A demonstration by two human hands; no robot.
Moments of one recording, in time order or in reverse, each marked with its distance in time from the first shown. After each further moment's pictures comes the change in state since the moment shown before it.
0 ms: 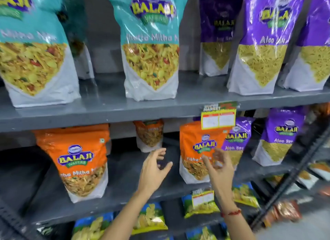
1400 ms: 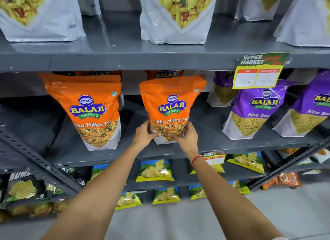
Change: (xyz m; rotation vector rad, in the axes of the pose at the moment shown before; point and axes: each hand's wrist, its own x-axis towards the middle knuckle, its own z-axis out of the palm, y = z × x) left_hand 0.011 -0.115 -0.018 -0.002 -0.140 -0.438; right_hand -0.034 0.070 0.119 -0.269 -0.451 0.210
